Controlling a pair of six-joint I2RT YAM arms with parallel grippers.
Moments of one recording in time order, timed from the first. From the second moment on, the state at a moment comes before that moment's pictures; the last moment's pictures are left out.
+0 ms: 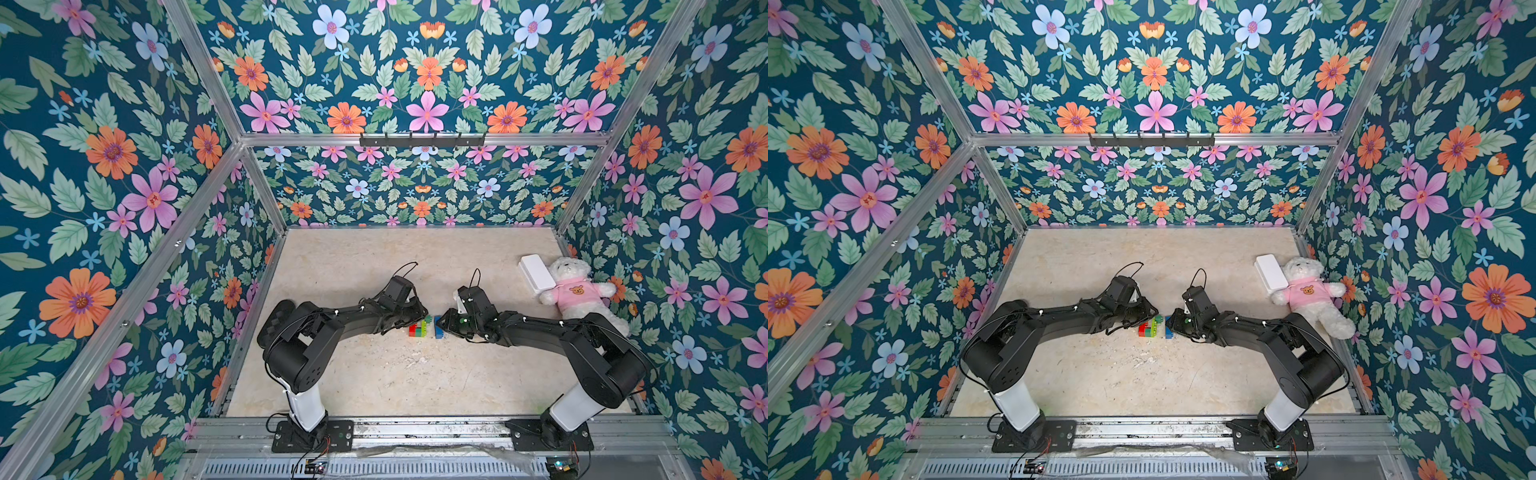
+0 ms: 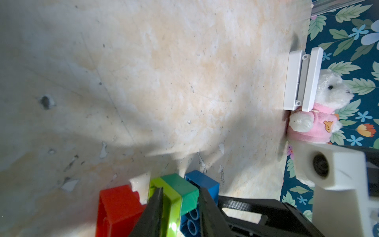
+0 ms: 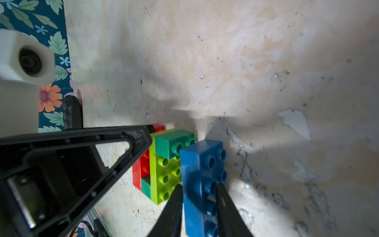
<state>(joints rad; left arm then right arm) -0.69 1.77 0.92 0.03 0.26 -0.96 0.65 1.63 0.73 0.06 -0.29 0.87</state>
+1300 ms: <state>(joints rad) -0.69 1.78 0.92 0.04 0.27 -0.96 0.64 1.67 0.77 0.07 -0.29 0.86</state>
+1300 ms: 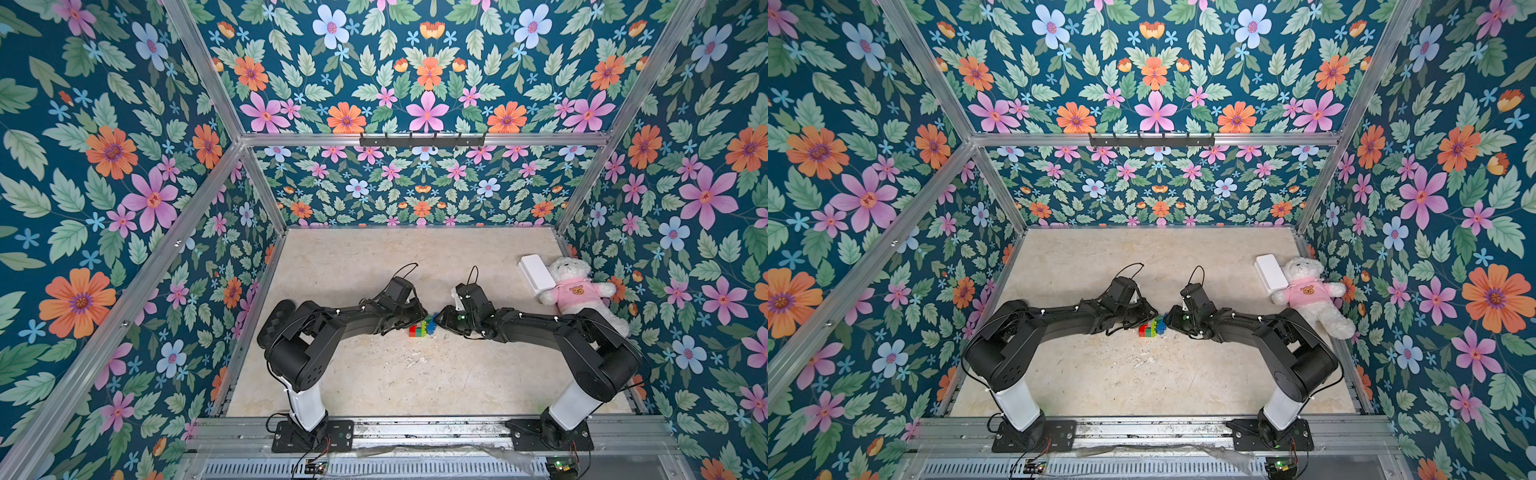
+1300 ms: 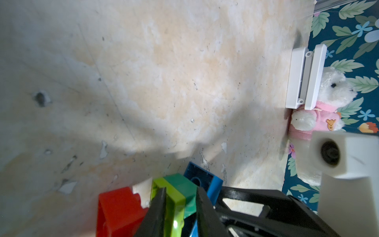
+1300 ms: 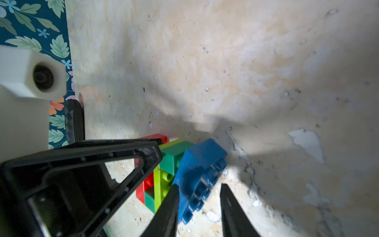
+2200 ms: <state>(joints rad) -0.69 1.79 0.92 0.04 0.27 -0.96 0.64 1.73 0.87 -0.03 -0.29 0.81</state>
